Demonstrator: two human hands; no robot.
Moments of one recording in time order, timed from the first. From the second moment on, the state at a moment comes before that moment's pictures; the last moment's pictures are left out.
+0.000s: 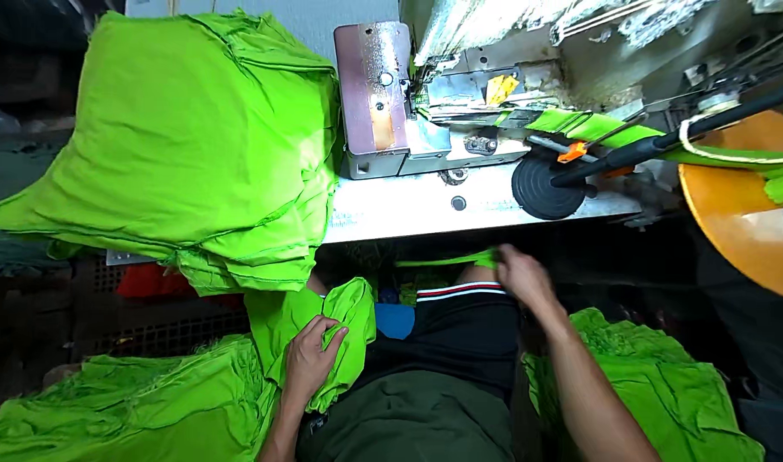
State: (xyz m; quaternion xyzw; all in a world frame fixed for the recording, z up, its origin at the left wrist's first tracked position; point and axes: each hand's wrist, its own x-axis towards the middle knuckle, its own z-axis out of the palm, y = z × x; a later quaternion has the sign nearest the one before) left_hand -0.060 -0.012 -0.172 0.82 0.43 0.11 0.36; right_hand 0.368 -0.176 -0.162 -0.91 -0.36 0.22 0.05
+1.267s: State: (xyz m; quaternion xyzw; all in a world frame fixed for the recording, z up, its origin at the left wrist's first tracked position) left_hand -0.065 -0.022 -0.119 0.76 0.55 0.01 0.35; right_hand 0.167 -0.134 -0.148 -0.55 -0.67 0.40 0.30
